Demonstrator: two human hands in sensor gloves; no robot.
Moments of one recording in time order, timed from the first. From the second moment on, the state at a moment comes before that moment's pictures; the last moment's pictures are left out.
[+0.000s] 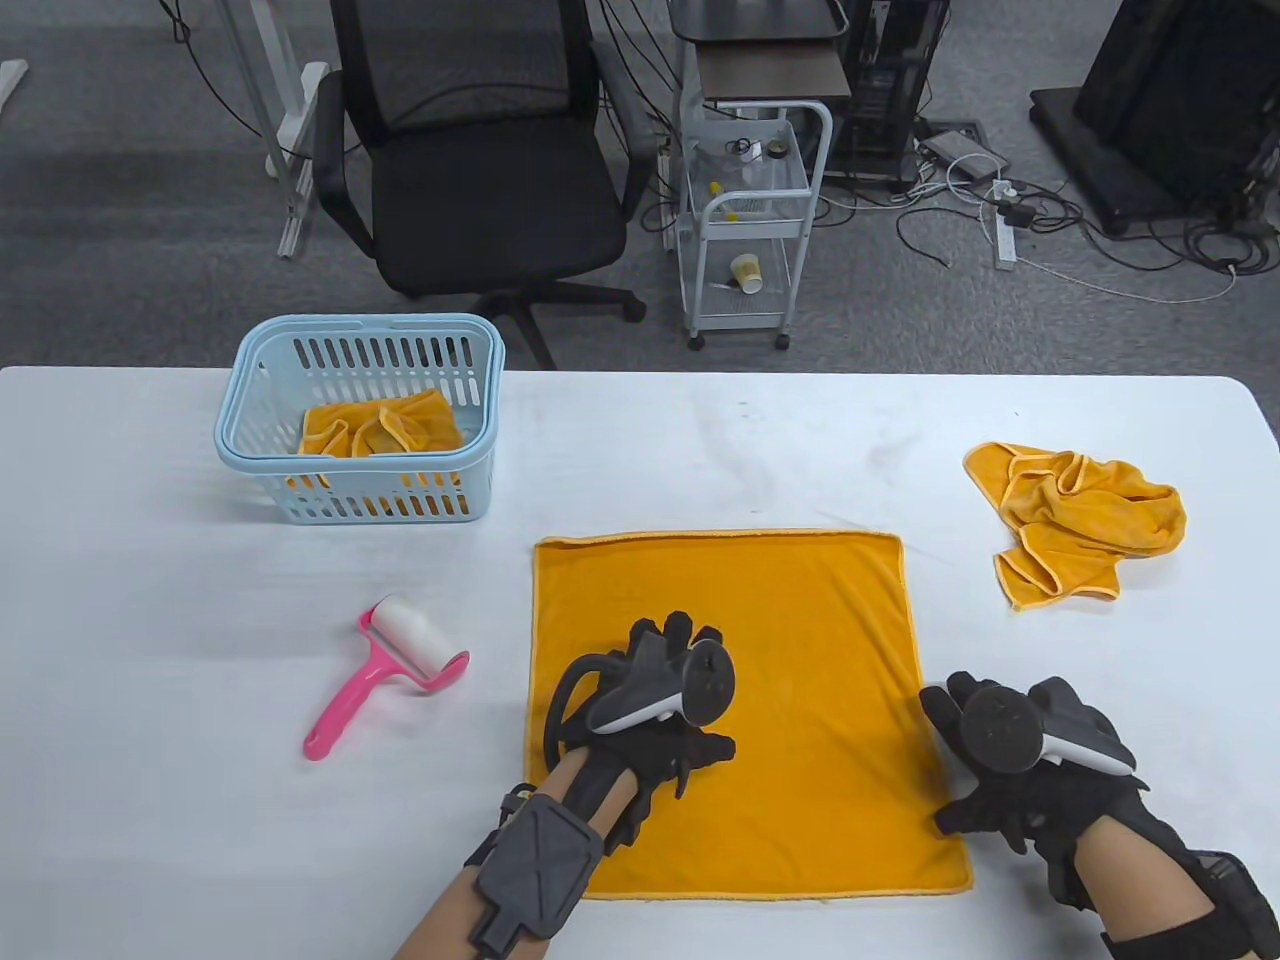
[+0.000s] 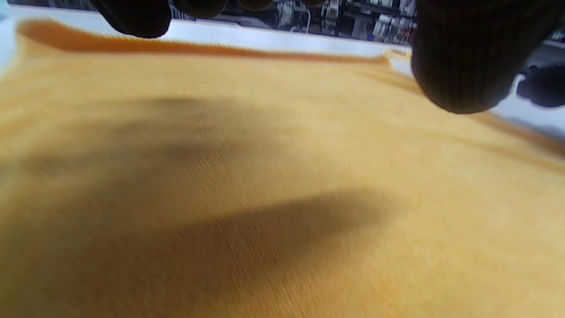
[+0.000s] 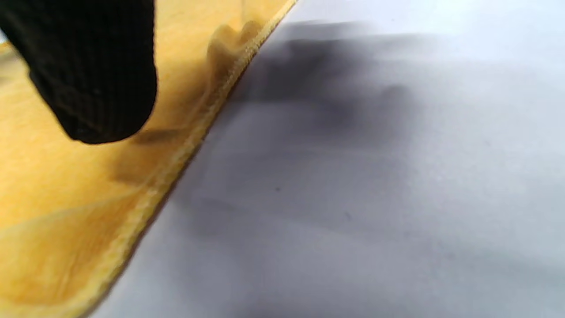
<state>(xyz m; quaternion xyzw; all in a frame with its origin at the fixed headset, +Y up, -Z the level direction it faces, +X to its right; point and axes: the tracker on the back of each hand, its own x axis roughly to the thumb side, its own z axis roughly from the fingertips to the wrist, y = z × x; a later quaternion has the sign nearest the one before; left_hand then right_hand) -0.007 -0.765 -0.290 -0.22 -0.20 0.02 0.95 0.318 -0.779 -0.260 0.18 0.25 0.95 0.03</state>
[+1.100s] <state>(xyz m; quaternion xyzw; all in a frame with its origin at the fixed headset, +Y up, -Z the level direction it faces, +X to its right) -0.223 -0.555 -0.377 0.13 0.03 0.44 0.89 0.315 -0.783 -0.260 0.19 0.24 0.95 0.02</state>
